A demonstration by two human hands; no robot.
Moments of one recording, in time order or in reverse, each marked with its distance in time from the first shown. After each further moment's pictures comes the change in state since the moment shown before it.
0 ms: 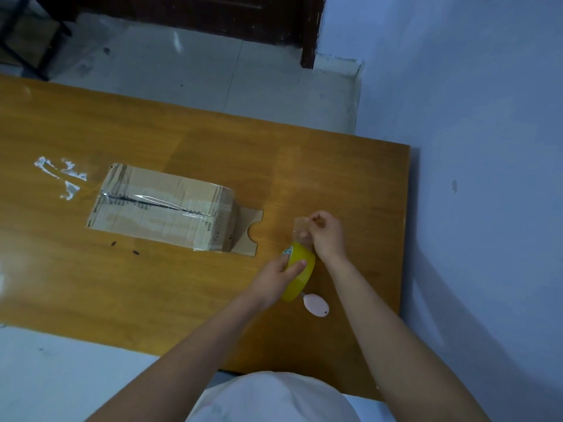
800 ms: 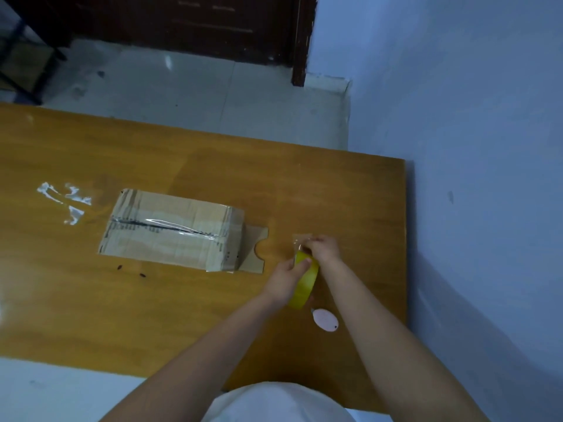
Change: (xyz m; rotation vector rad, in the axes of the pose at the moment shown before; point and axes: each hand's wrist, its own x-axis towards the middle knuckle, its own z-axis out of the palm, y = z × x) left_hand 0.023 0.010 -0.010 -0.170 -0.037 -0.022; right_hand 0.009 -0.013 0.021 0.039 -0.017 0.389
